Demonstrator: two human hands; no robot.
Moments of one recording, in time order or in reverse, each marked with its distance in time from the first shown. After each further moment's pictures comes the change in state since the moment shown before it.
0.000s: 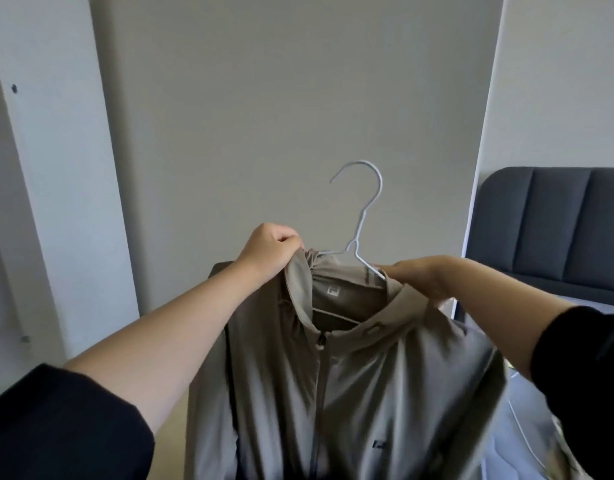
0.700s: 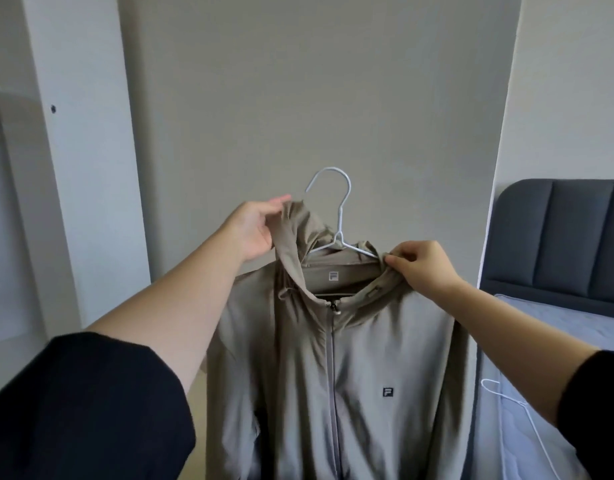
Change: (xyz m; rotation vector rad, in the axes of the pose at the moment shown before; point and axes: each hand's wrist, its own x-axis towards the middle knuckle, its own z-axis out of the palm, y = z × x) left_hand 0.035 0.023 -0.057 -0.963 0.007 -0.543; right_hand 0.001 -0.013 0.019 -0.283 0.888 -0.770
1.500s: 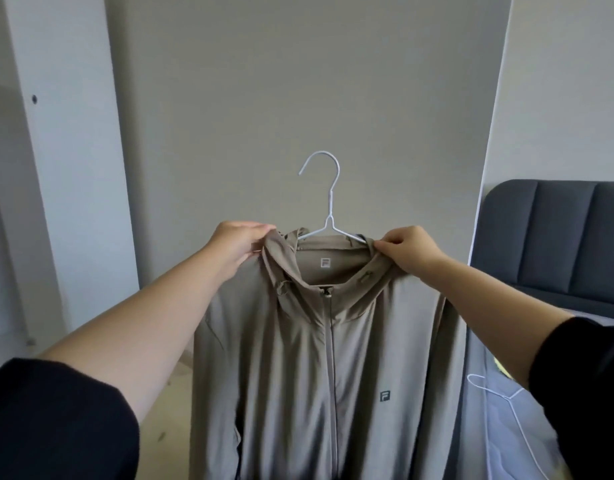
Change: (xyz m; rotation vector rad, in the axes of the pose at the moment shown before) left_hand -0.003 -0.029 -0.026 0.361 0.175 0.189; right_hand 0.021 -0.012 -0.006 -0.089 -0.074 0.113
